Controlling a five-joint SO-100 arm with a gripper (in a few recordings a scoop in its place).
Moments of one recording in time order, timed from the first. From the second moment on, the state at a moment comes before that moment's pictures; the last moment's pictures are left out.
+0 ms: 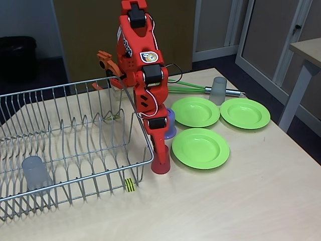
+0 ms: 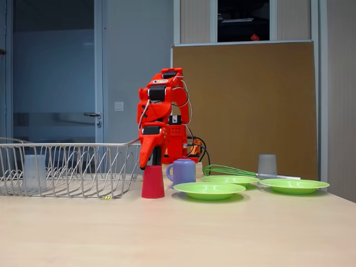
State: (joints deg) arm 0.8 68.6 92.3 55.9 -0.4
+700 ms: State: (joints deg) arm -0.4 65.5 83.8 61.3 3.9
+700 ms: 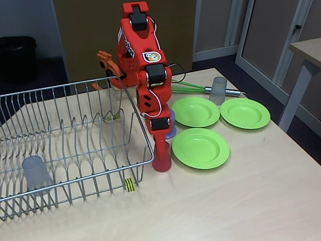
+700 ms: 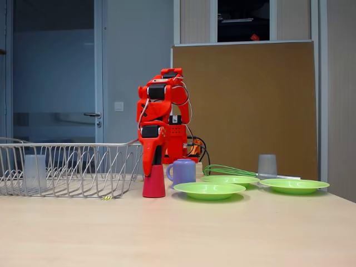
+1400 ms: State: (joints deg) arm -0.6 74.1 57.1 82.8 -6.8
